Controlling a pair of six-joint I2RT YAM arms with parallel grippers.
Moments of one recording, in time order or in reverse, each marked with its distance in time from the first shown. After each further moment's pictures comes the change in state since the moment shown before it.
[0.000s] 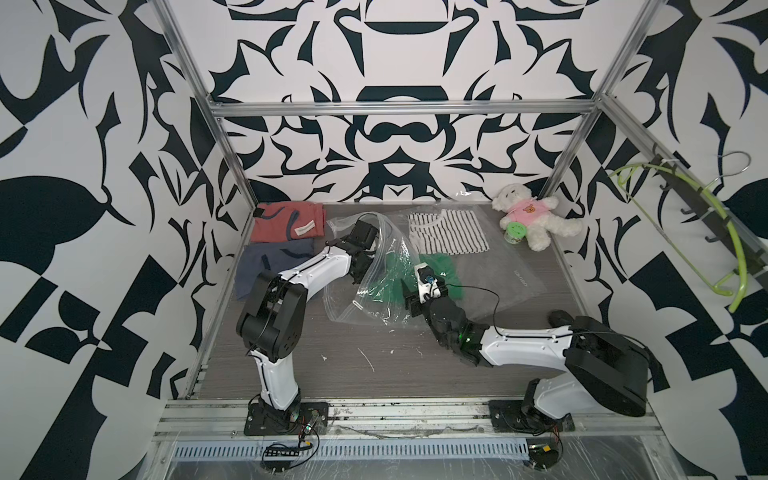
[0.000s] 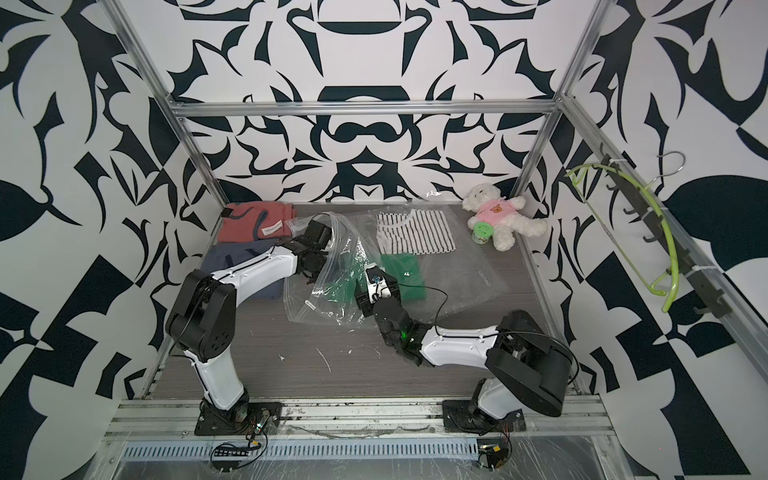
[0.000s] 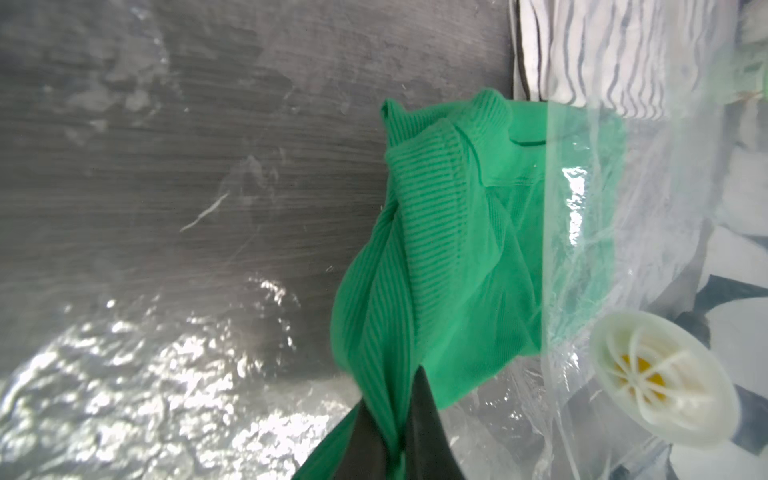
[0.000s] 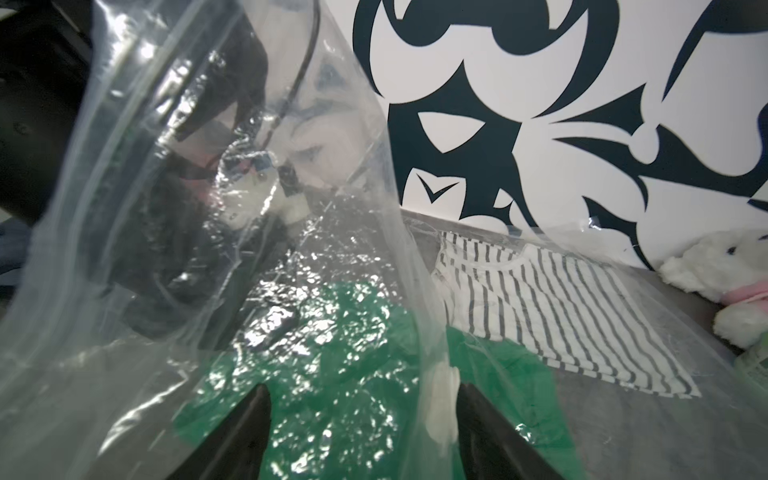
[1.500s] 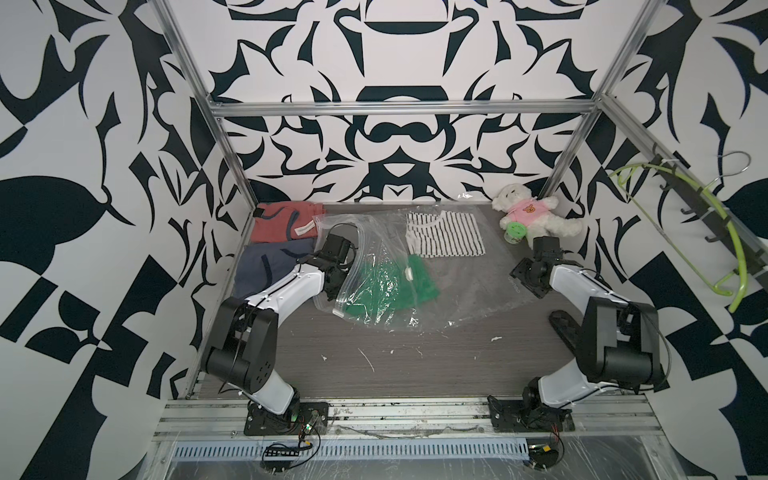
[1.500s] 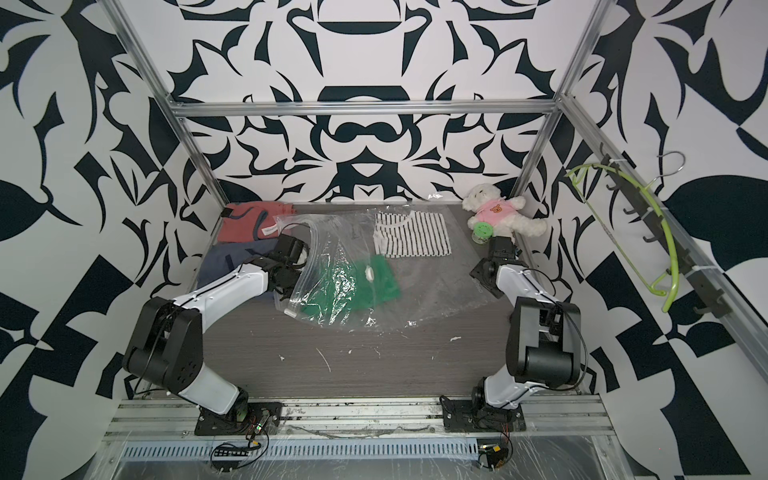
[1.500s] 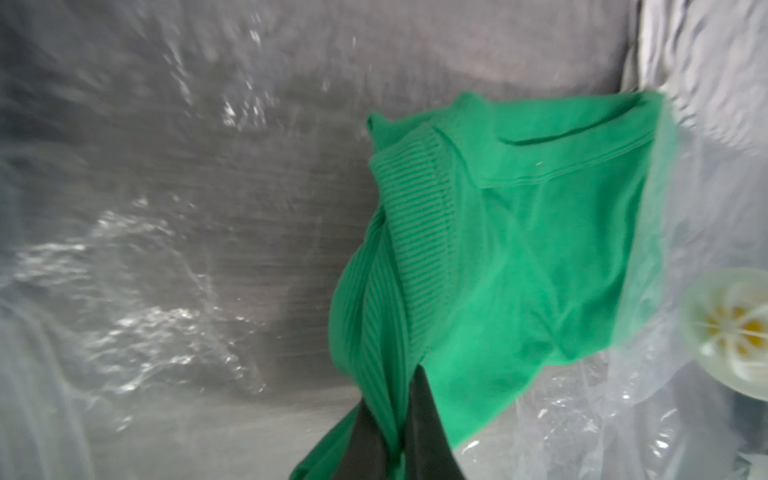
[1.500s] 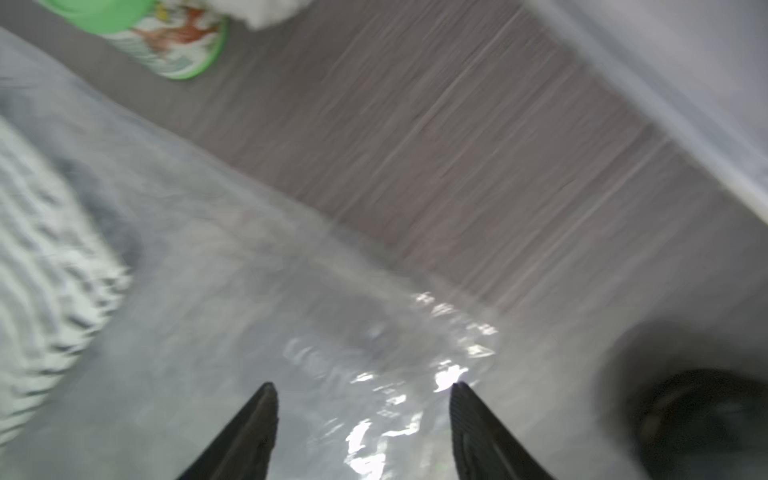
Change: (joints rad) left arm 0.111 -0.251 -0.272 0.005 -0.097 0.036; right arm -1.130 0.100 0.361 -1.126 -0.581 0.553
